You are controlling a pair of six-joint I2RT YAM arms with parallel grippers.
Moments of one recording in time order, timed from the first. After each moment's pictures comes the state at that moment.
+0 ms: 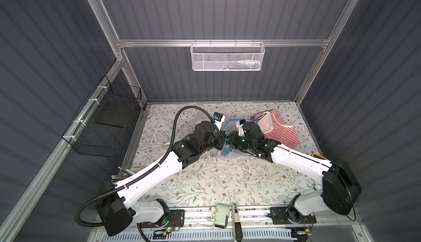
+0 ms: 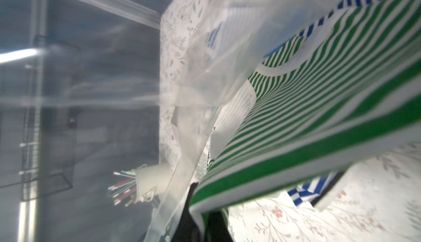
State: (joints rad) left arm -0.85 1.28 1.13 -0.32 -0.10 -0.22; right arm 0.70 1.43 0.93 -0.04 -0.23 1.05
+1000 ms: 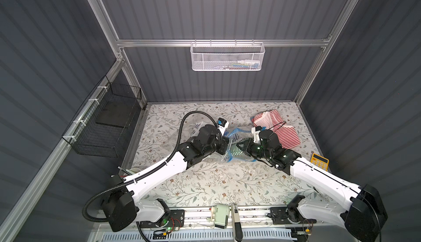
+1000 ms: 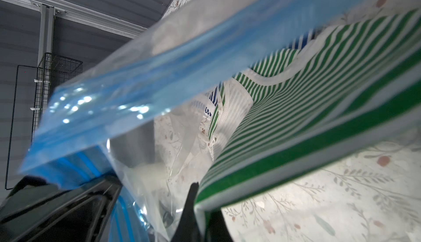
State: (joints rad) left arm -0.85 1.34 1.06 -0.25 0.03 -0.25; right arm 0.63 1.15 0.77 -0.17 -0.21 1.06
